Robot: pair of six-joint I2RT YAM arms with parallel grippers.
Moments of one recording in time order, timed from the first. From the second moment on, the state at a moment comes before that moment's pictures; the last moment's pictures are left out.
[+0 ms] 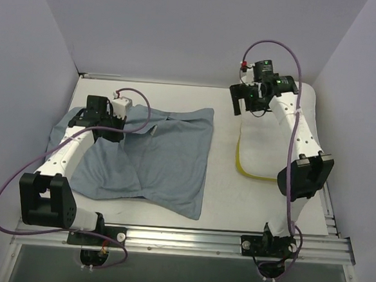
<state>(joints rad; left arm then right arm) -0.06 1.40 1.08 -0.60 0.25 0.22 0.28 1.87 1.94 -1.07 0.00 -0.08</state>
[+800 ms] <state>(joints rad) -0.06 1.41 1.07 -0.61 0.26 0.21 -0.04 2.14 1.71 -1.16 -0.12 -0.35</state>
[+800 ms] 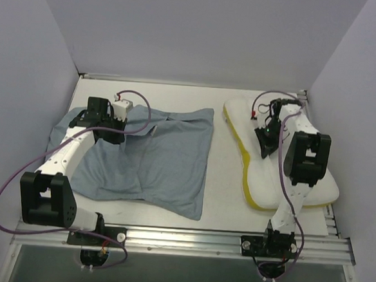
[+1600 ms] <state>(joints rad) -0.06 1.41 1.07 -0.61 0.30 0.21 -0.11 1.81 1.78 -1.21 -0.18 -0.60</state>
